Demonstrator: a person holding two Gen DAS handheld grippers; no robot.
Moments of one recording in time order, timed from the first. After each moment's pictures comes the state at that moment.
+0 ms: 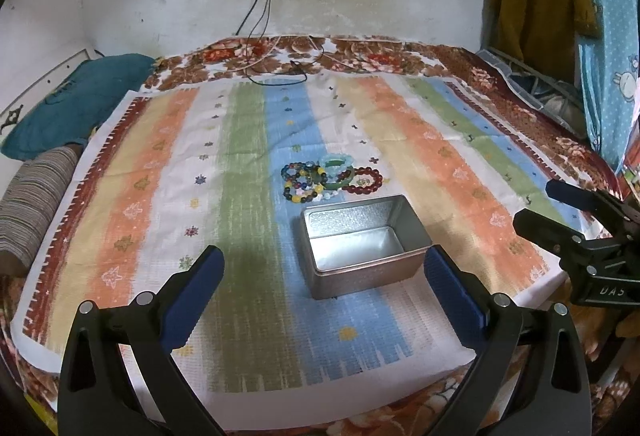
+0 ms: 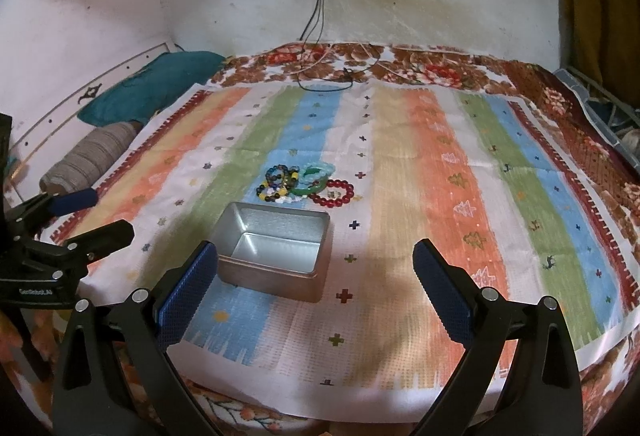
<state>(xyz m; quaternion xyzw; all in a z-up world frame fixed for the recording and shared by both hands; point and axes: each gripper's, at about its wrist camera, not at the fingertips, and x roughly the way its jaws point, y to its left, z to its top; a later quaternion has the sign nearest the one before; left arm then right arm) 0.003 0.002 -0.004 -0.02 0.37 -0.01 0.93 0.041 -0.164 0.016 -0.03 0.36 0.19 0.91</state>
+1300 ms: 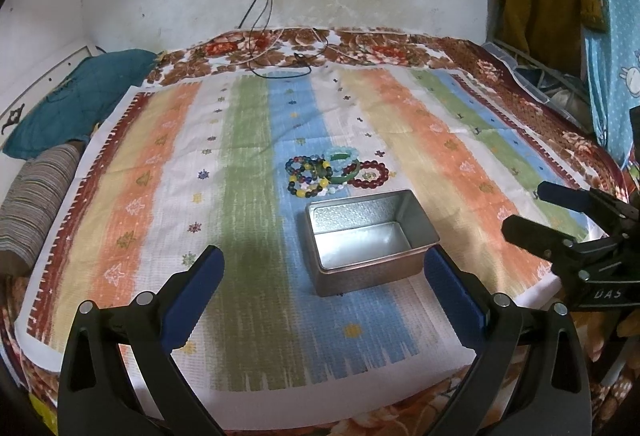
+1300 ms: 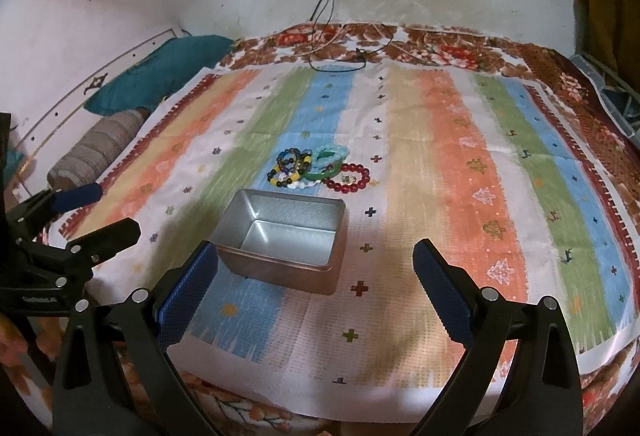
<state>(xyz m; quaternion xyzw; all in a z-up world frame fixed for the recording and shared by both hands) 0.004 0.003 -0.010 -0.02 0.38 0.00 0.93 0.055 -0.151 0.006 -0.03 0.39 0.21 0.89</state>
